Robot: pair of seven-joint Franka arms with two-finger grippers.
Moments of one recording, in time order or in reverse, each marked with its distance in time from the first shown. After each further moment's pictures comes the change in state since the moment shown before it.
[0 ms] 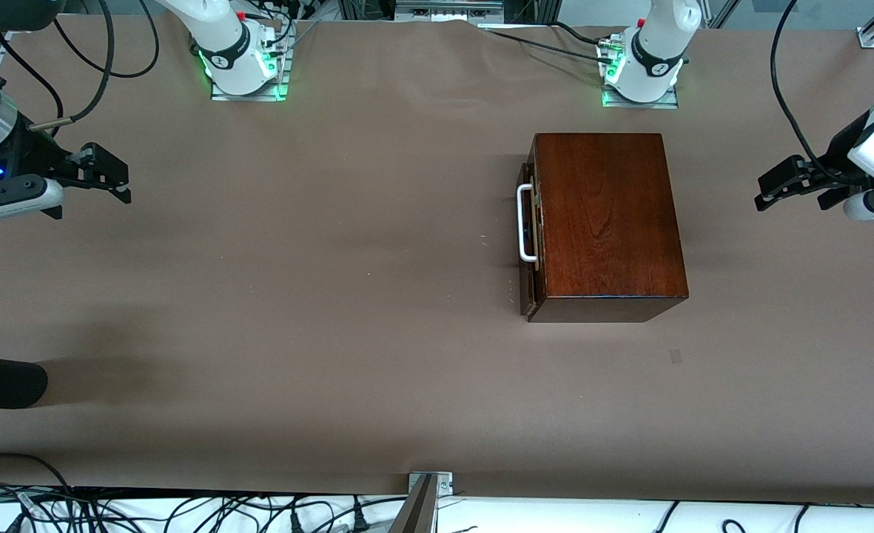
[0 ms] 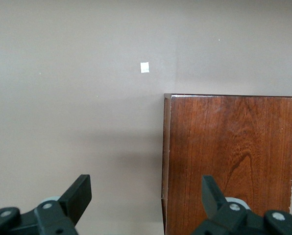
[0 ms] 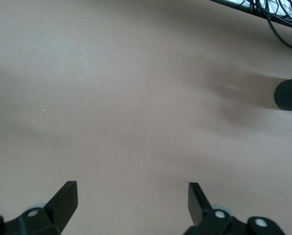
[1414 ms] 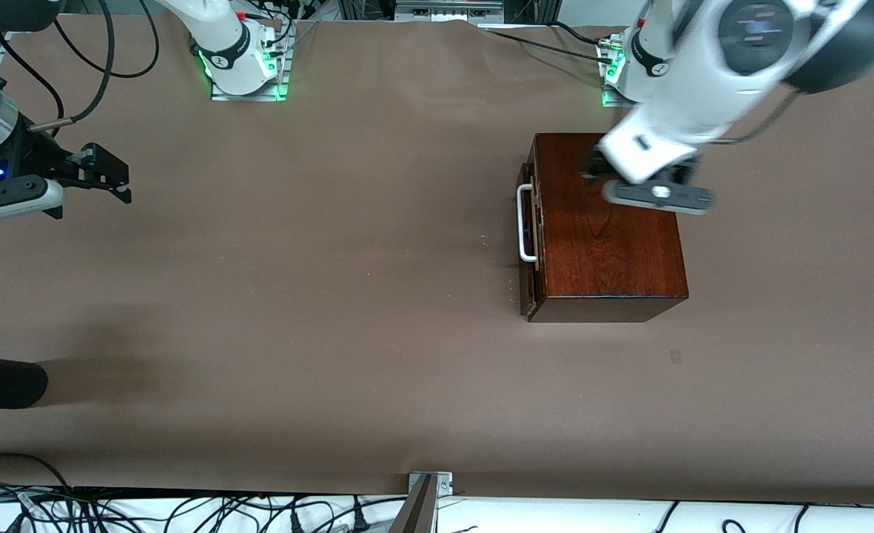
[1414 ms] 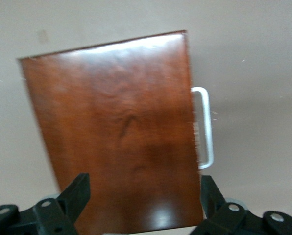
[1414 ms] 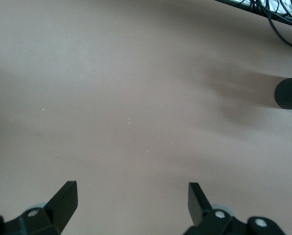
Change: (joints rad) left arm -0.065 0.102 -0.409 -0.048 0.005 0.021 -0.326; right arm 0.000 0.001 0.000 0.000 0.000 -0.004 0.003
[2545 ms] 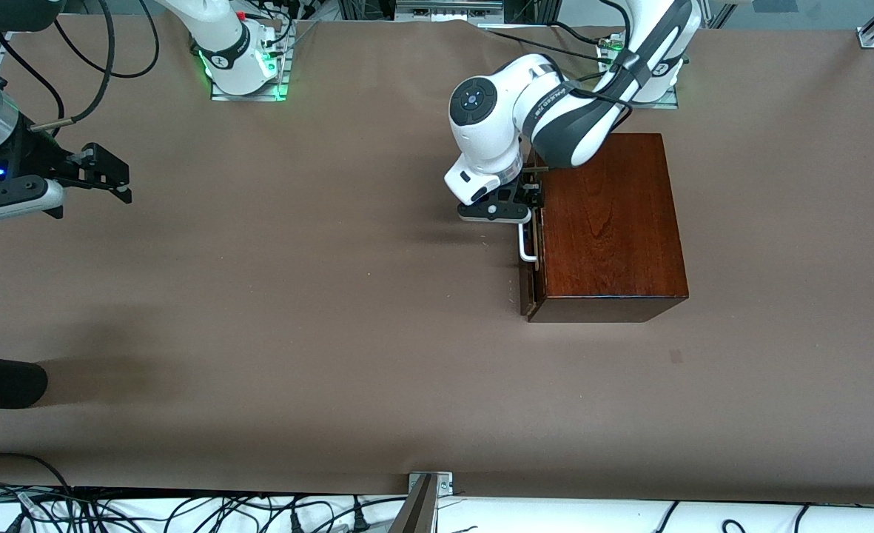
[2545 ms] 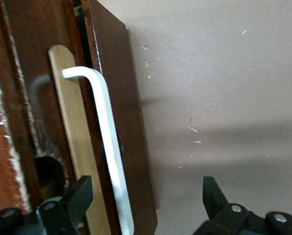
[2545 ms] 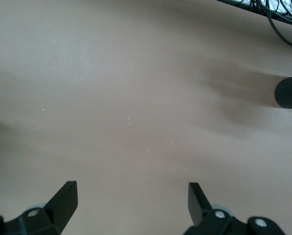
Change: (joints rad) left arm -0.212 0.270 -0.102 -0.200 0.358 0.348 -0.443; right arm 0.000 0.000 0.000 0.000 0.000 -0.001 0.005
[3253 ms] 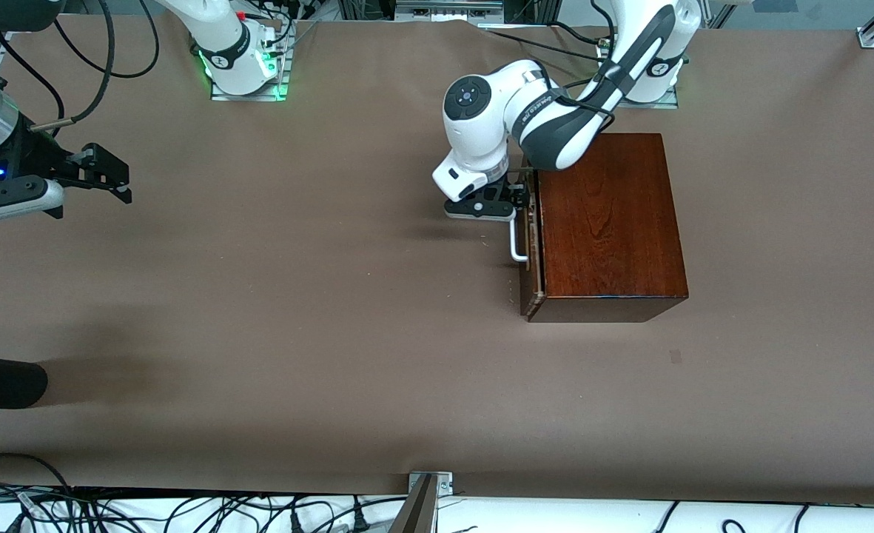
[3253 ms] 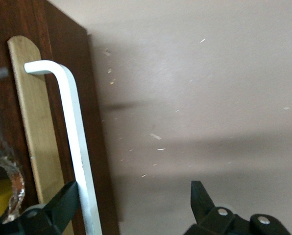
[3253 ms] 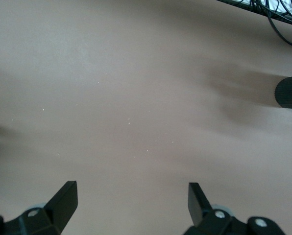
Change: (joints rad) left arm -0.033 0.027 0.000 -0.026 0.001 0.162 -0.062; right arm 0.000 0.000 0.000 0.000 0.000 0.000 0.001
